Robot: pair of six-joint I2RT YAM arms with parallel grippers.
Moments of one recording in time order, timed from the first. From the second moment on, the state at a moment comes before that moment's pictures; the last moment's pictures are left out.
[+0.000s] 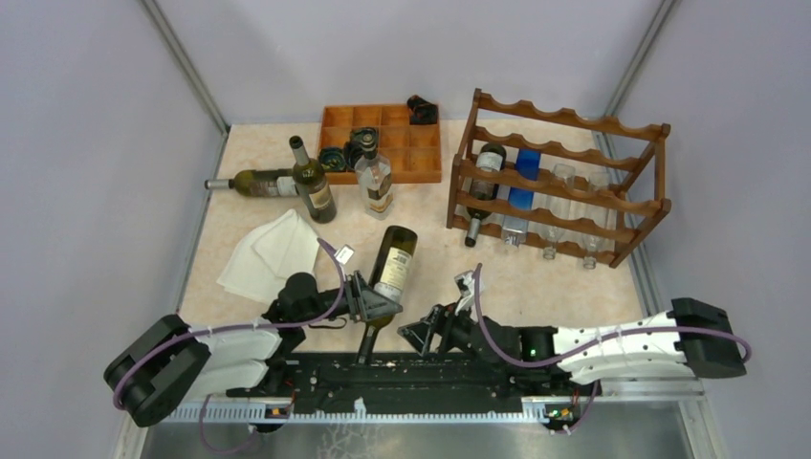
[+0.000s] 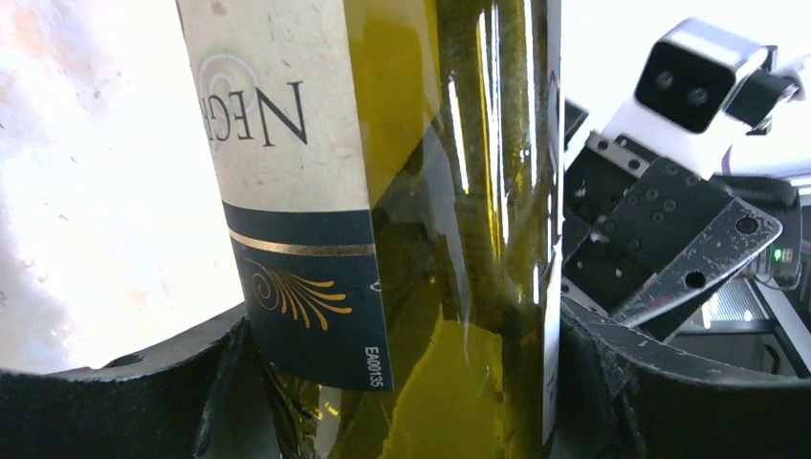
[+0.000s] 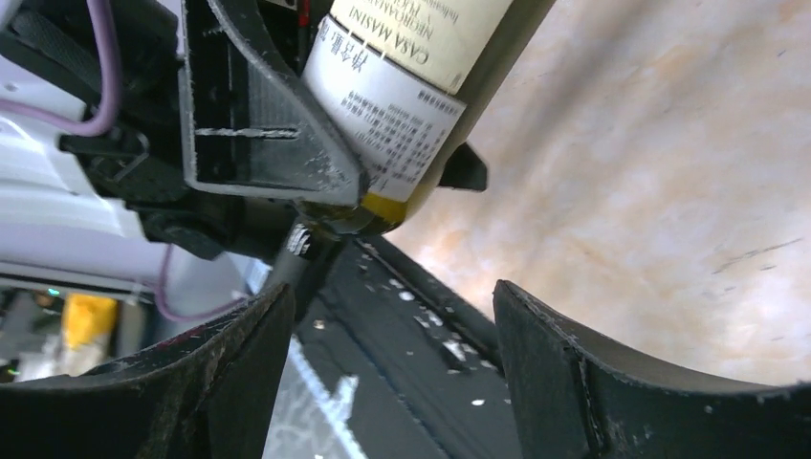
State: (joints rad) left arm -0.74 1.11 0.06 0.92 0.53 -1.11; right arm 1.49 0.81 0.25 0.28 0.53 0.87
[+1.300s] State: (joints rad) left arm -0.84 1.22 0.17 0.94 0.30 -1.00; right arm 1.60 1.49 0.24 1.15 0.72 1.25
